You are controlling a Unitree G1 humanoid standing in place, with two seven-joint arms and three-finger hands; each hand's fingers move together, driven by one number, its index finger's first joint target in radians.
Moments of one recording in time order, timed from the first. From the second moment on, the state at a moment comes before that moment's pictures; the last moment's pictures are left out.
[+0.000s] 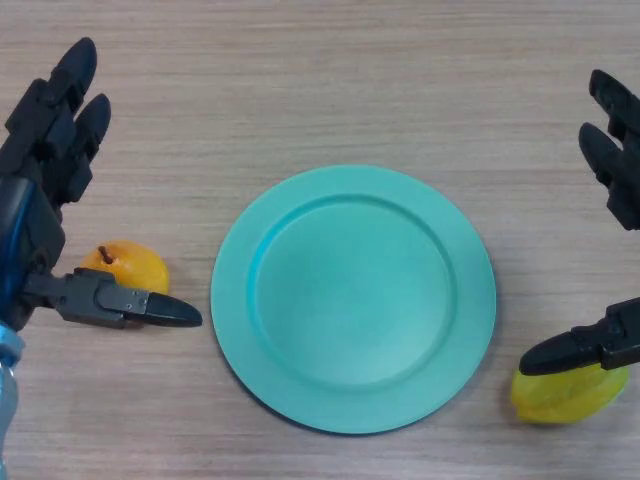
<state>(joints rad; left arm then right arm) -0.06 0.31 0.22 -0.41 -0.17 0.16 -0.23 0.01 -0.26 -0.17 -0.60 0.06 0.33 0.30</state>
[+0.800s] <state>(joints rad) -0.06 0.31 0.22 -0.43 -0.17 0.16 -0.23 0.05 -0.26 -0.21 -0.59 0.06 0.28 0.35</state>
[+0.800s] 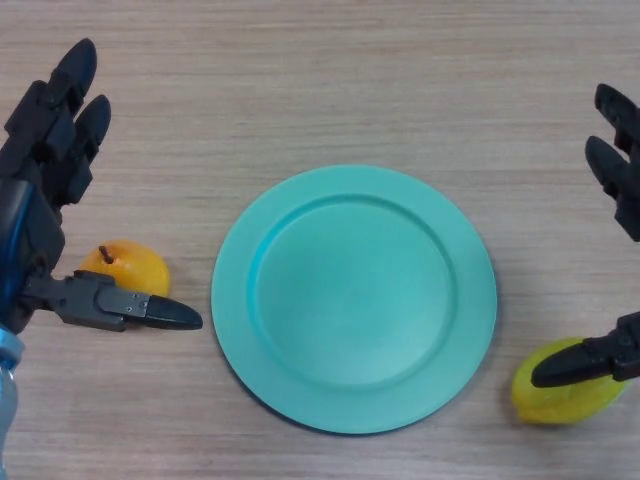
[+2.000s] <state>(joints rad) -0.07 0.30 0.21 -0.41 -0.13 0.16 -0.23 0.07 -0.33 -0.24 0.18 0.00 -0.32 0.59</state>
